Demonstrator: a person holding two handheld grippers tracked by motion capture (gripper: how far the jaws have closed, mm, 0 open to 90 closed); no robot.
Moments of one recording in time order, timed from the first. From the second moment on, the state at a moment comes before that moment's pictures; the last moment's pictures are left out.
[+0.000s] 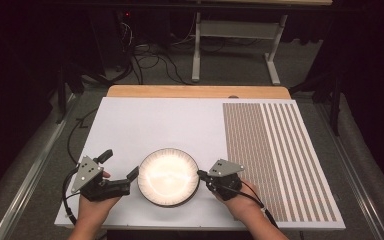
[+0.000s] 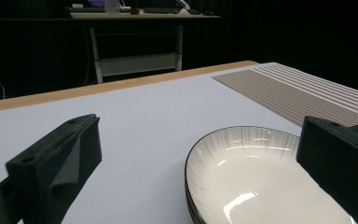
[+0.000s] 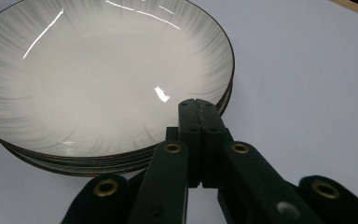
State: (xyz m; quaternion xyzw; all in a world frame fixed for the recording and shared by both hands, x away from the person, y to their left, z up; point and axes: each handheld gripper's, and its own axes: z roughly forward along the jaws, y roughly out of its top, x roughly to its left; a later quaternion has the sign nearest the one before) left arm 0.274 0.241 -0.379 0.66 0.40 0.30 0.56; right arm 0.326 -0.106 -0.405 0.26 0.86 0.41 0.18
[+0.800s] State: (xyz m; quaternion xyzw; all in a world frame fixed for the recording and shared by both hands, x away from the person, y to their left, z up) left arm 0.275 0.242 -0.380 0.66 0.41 0.30 0.56; right arm 0.323 -0.120 -0.395 0.27 0.84 0.43 0.18
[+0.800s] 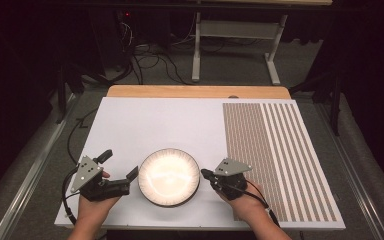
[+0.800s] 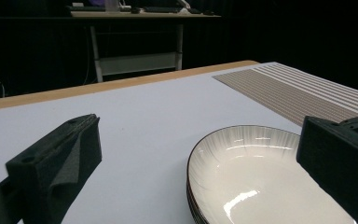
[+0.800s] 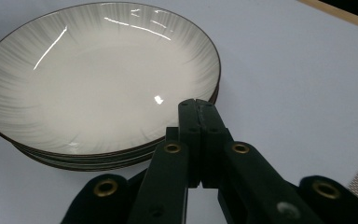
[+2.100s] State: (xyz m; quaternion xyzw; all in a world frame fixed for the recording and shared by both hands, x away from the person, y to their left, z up) left arm 0.281 0.237 -0.385 0.68 0.41 0.29 0.54; right arm 0.313 -0.198 -0.382 0.33 0.76 0.51 0.22
